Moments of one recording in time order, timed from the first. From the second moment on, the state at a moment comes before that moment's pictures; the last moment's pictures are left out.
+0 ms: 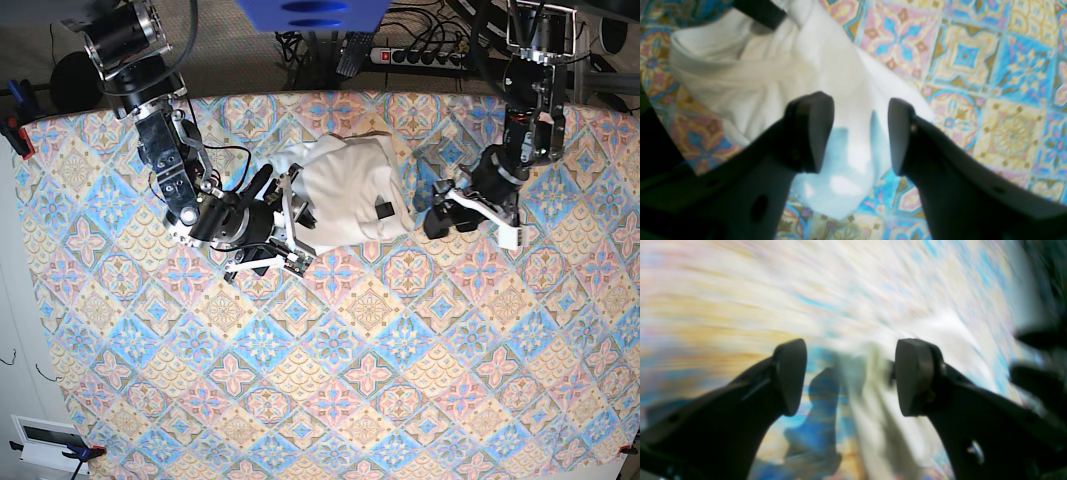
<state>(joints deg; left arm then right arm) 11.9 -19.6 -3.0 86.1 -51.1 -11.4 30.1 7.1 12.3 -22.7 93.1 11.9 35.1 -54.2</state>
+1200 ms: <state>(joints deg) 20.1 -13.5 14.2 89.0 -33.6 -12.0 30.0 22.0 7.6 -18.4 57.4 11.7 35.0 -42.0</state>
